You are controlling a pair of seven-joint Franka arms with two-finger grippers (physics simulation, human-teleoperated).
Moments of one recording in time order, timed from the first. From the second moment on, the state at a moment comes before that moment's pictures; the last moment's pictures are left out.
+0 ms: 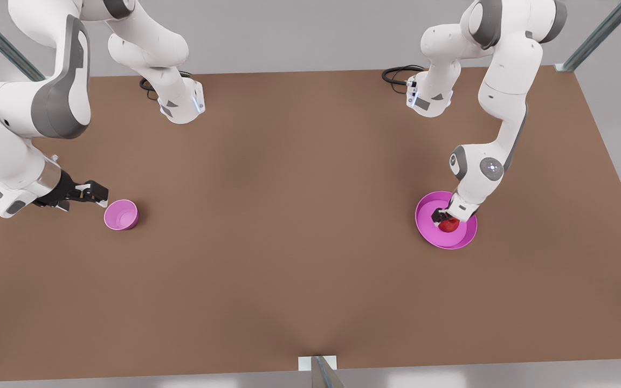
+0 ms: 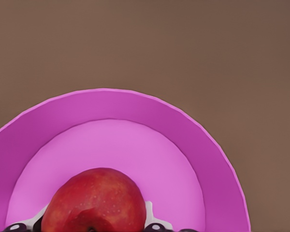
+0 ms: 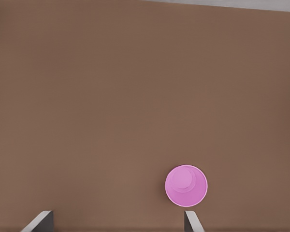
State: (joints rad) left arm 0.01 0.42 -0.07 -2.37 -0.13 2.95 -0.06; right arm -0.06 0.17 0.05 -1.43 -0.01 1.58 -0.08
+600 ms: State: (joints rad) left arm -0.04 0.50 -0.35 -1.76 -0.26 2.68 -0.03; right arm -0.05 0.17 0.05 -1.43 -0.01 1.58 -0.08
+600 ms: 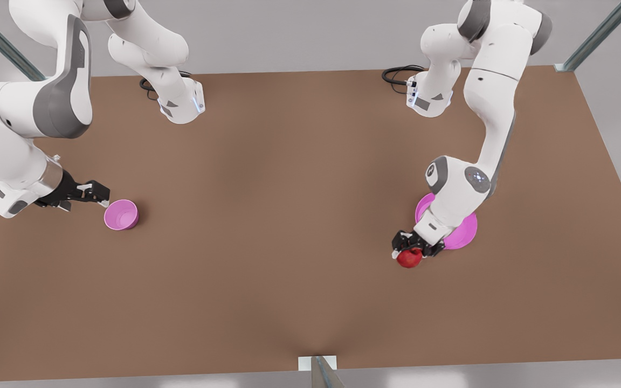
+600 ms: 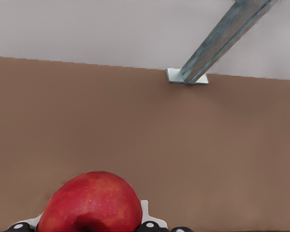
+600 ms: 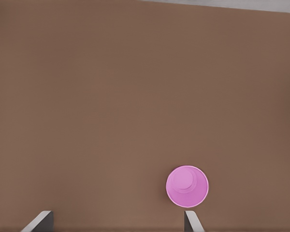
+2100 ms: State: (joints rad) left arm -0.26 1.11 -0.72 -1.08 -1.40 2.46 1.91; right arm -0.04 0.63 0.11 -1.48 1.24 1.63 -0.18
